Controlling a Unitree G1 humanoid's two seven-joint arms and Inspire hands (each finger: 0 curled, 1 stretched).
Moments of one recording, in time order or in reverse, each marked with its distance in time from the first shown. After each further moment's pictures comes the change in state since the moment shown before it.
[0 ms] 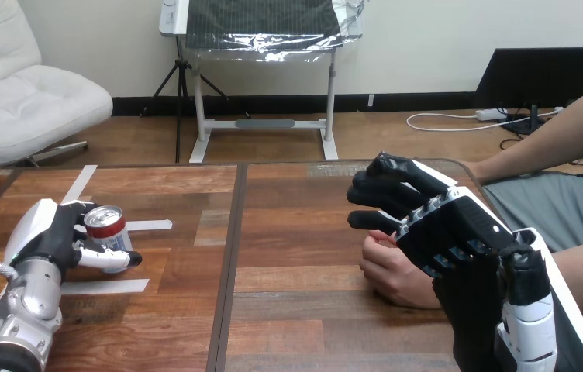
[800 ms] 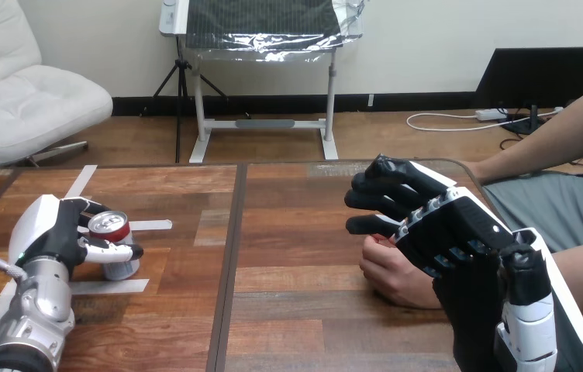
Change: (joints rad) left arm 0.000 -0.034 -0.004 0.003 -0.002 0.000 0.100; right arm 0.001 0.002 0.000 0.000 -0.005 -0.002 -0.003
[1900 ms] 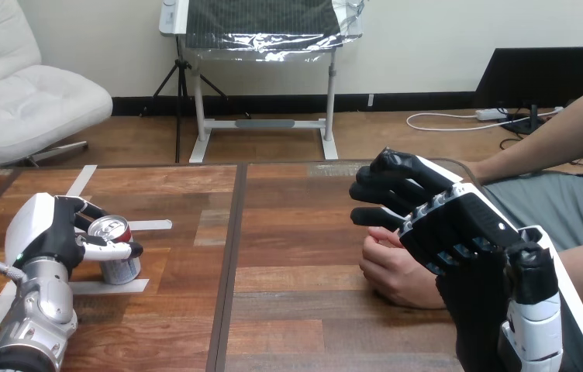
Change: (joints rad) left arm 0.000 -0.004 0.001 0.011 -0.005 -0.009 0.055; right arm 0.005 0.000 0.000 -0.017 -0.001 0.000 -0.009
